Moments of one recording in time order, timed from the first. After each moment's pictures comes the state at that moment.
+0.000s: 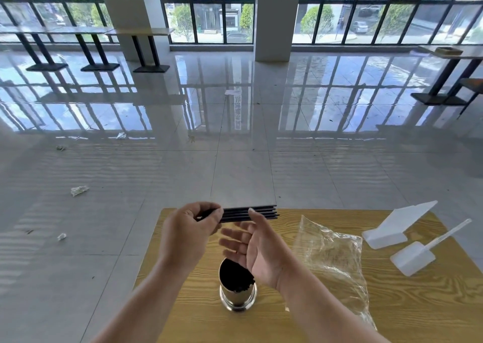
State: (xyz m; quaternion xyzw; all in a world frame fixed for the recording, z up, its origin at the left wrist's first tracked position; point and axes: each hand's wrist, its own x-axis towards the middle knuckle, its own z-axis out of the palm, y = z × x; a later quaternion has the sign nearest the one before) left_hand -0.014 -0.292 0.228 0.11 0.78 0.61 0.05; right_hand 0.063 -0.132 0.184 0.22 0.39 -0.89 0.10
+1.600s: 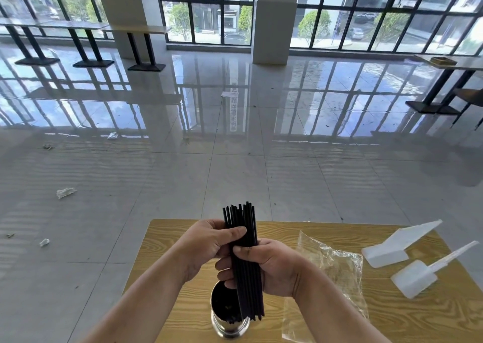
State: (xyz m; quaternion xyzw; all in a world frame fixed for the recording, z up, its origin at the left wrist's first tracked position) left_hand -0.063 -0.250 0.222 0.13 0.66 0.61 0.42; right_hand 0.039 -0.087 0.194 0.08 0.44 -0.86 0.25
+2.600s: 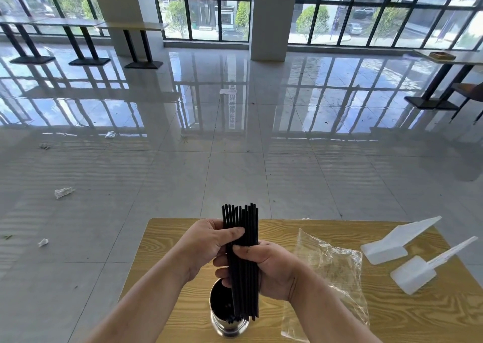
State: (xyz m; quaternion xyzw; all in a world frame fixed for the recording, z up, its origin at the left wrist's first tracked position) left_hand -0.063 -0.244 0.216 0.12 0.68 0.60 0.40; right_hand 0.041 -0.089 0.185 0.09 0.40 -0.88 0.23
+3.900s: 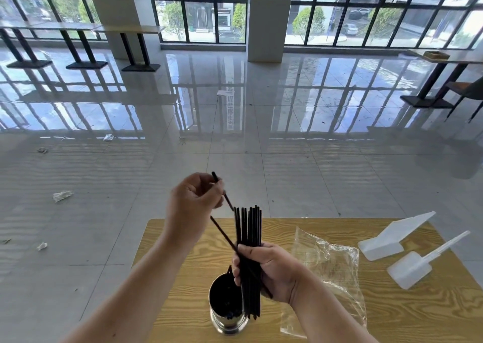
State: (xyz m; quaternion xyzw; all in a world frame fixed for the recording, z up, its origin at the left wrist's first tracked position) left_hand -0.087 -0.234 0.238 0.18 0.68 0.71 0.07; right_hand 0.058 -0.089 0.184 0.16 0.38 -0.90 0.18
